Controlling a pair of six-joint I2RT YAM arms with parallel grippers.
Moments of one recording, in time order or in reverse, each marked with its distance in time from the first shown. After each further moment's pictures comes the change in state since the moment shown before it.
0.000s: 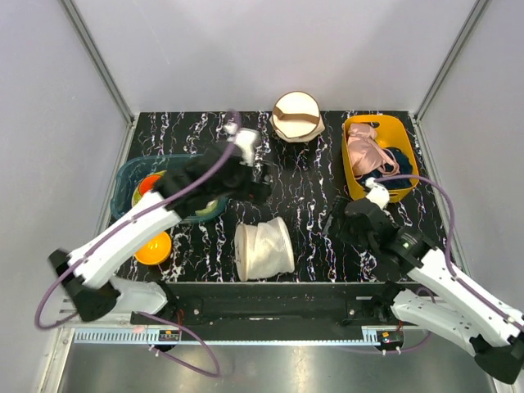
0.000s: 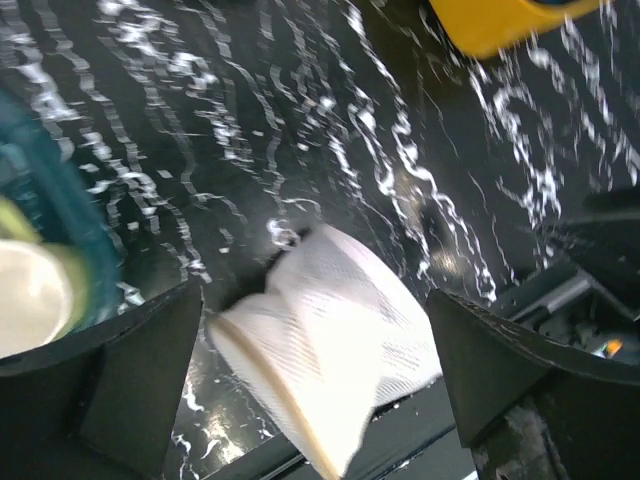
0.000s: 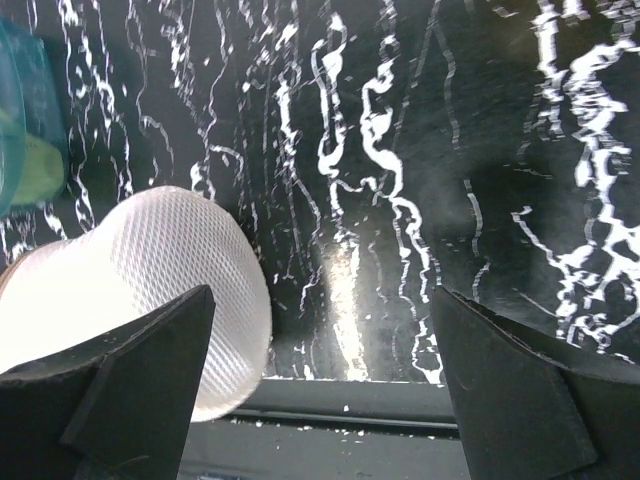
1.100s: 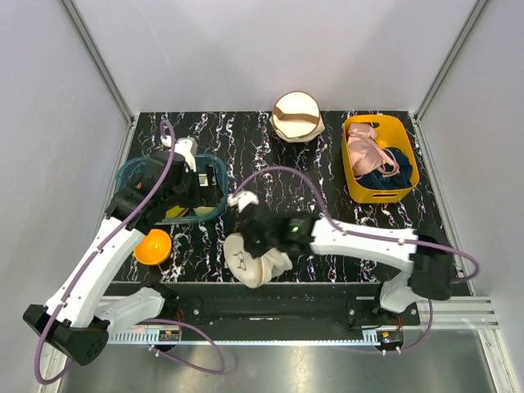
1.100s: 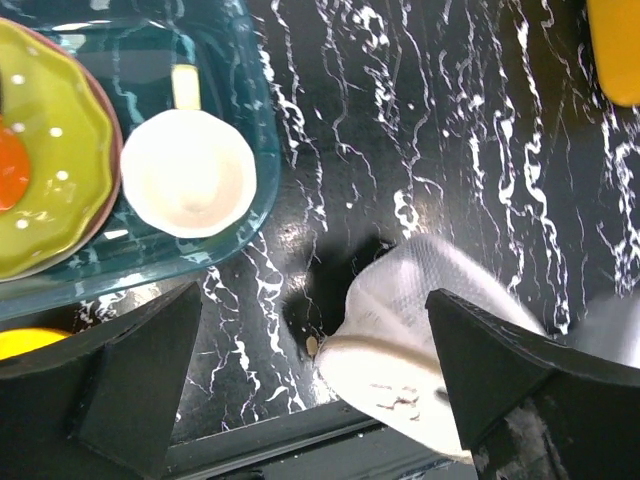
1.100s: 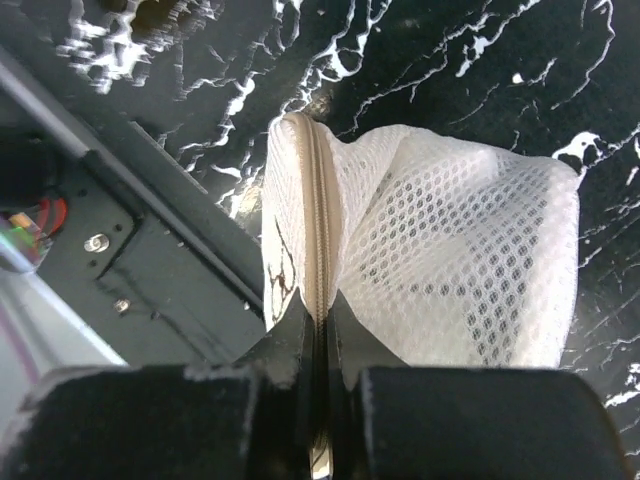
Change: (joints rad) left arm 0.427 -0.358 -0.286 -0.053 0.072 -0.018; right arm 0.485 0.847 0.482 0.270 -0.194 -0.413
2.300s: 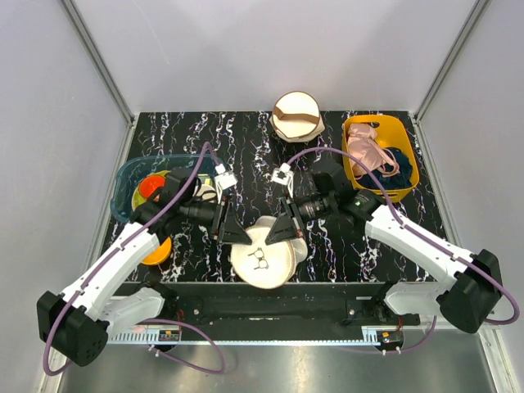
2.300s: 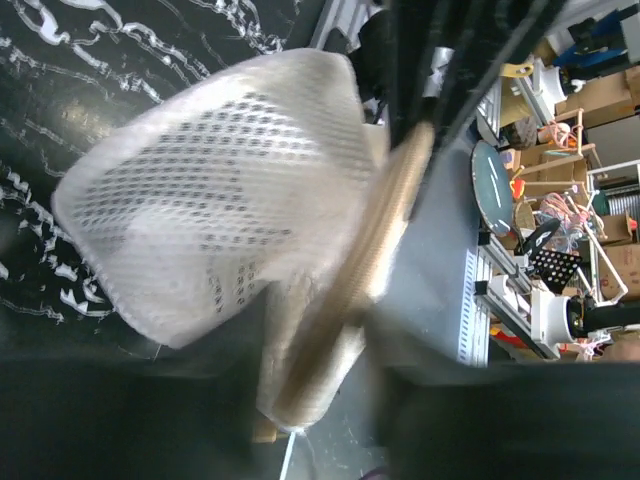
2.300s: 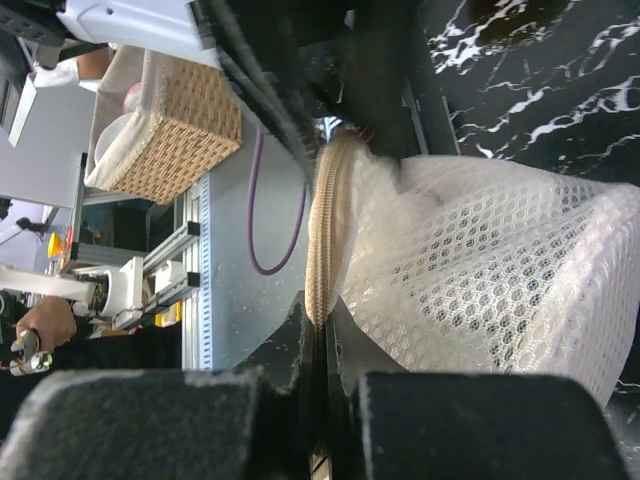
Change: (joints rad) left arm -0.003 -0.011 -0.336 0.340 1.085 0.165; right arm -0.497 -0.370 -0.255 0.230 -1.168 -0.124
